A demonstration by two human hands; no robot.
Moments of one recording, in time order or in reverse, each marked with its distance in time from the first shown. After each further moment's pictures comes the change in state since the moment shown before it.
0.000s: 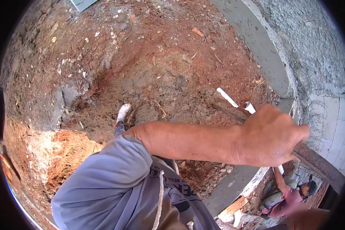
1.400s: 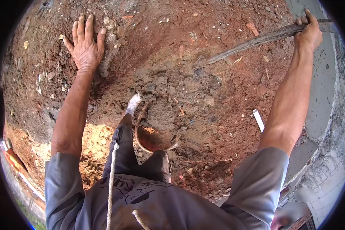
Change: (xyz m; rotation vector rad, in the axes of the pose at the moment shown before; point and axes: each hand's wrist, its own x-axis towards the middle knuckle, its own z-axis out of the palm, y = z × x) left_hand -0.229 -0.347 -0.452 1.962 0.146 -0.678; right_hand 0.181 0.757 0.062 0.050 0.453 0.404
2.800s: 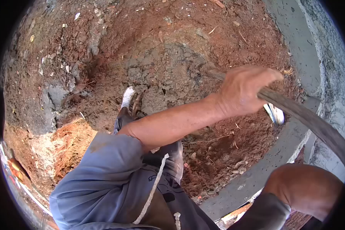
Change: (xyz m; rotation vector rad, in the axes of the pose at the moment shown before) left_hand -0.138 0.358 -0.294 -1.812 -0.076 0.346; right_hand -0.315 -0.227 -0.124 -0.157 -0.010 -0.228
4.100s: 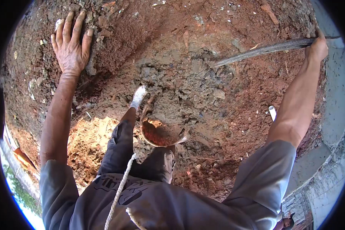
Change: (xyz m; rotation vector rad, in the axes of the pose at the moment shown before) left_hand -0.016 -0.197 -0.426 1.789 -0.193 -0.152; right_hand 0.235 0.397 0.054 -0.028 0.159 0.389
